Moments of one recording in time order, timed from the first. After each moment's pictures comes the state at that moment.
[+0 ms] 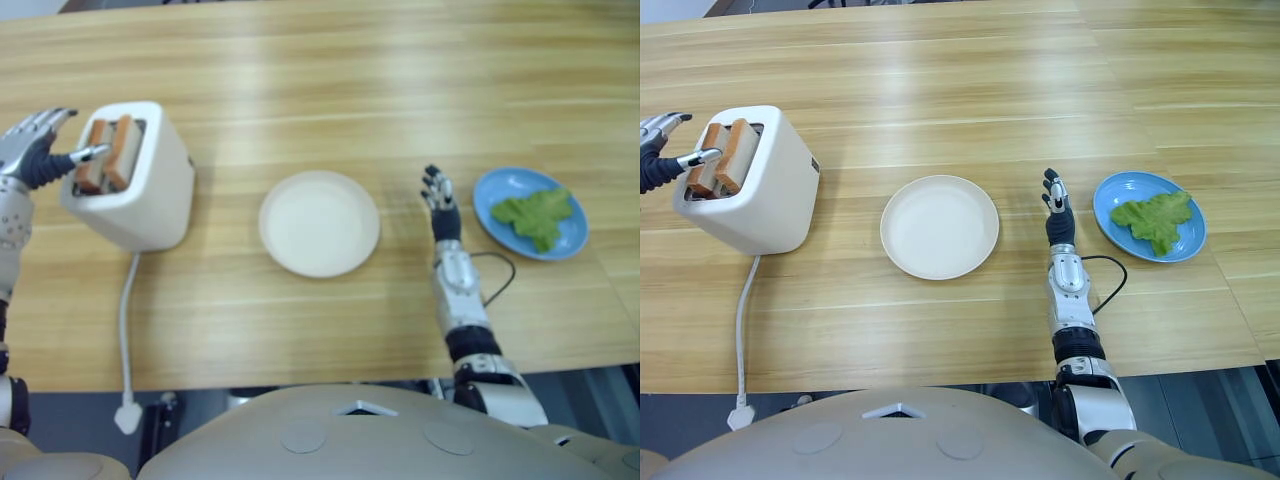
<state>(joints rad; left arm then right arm) -0.20 1.00 0.12 0.44 0.55 -0.21 -0.04 -0.17 -0.13 -0.13 0.61 0.04 -0.47 -0.01</state>
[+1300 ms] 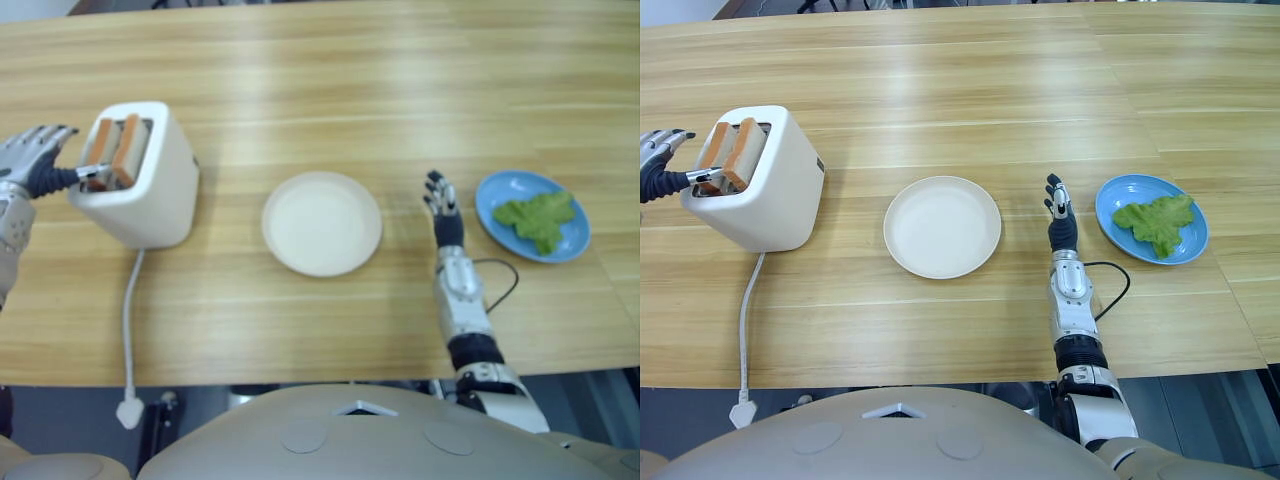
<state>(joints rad) -0.19 1.07 0.02 0.42 0.67 -0.11 -0.01 -0.13 -0.13 -0.14 0.57 0.04 -0.46 -0.01</state>
